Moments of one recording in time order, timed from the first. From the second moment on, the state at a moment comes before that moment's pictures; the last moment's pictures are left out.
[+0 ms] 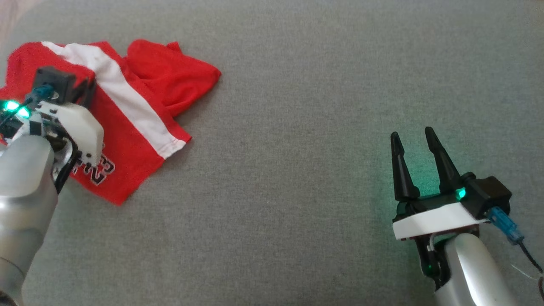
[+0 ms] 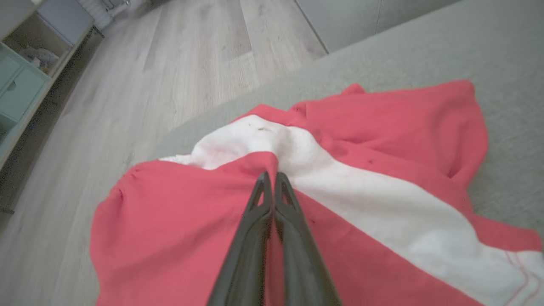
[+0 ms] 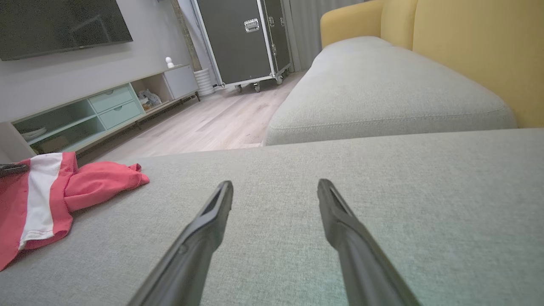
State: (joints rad) left arm -0.93 0.46 -0.78 0.97 -0.52 -0.13 0.04; right arm -0.16 -0.05 0.12 0.24 0.18 0.13 -0.25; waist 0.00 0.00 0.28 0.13
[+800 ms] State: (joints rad) left arm -0.84 0.48 -0.75 0.49 -0.52 -0.03 -0.25; right arm -0.09 -0.05 0.13 0.25 0.24 0.13 -0.25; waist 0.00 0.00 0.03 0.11
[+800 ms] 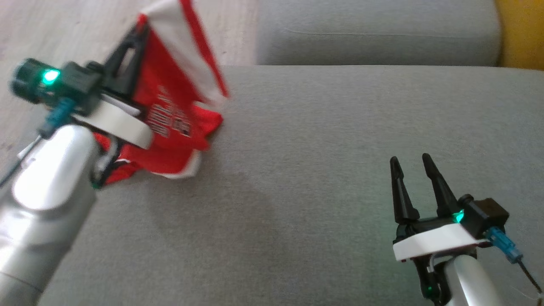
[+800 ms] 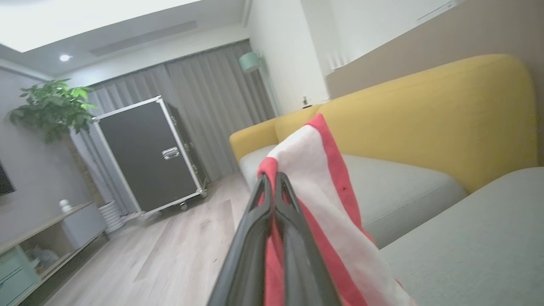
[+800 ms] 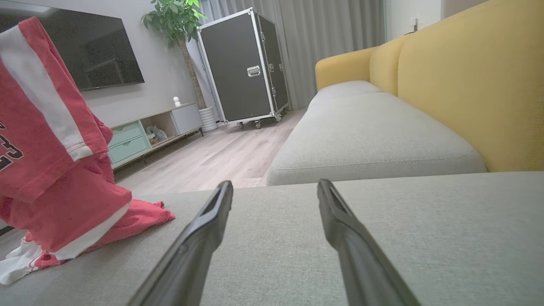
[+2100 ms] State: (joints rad) left arm -0.76 0.34 -0.71 0.51 -0.47 0.05 -0.26; right arm -0.15 -0.05 0.07 0.15 0.25 0.13 -0.25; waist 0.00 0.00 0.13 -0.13
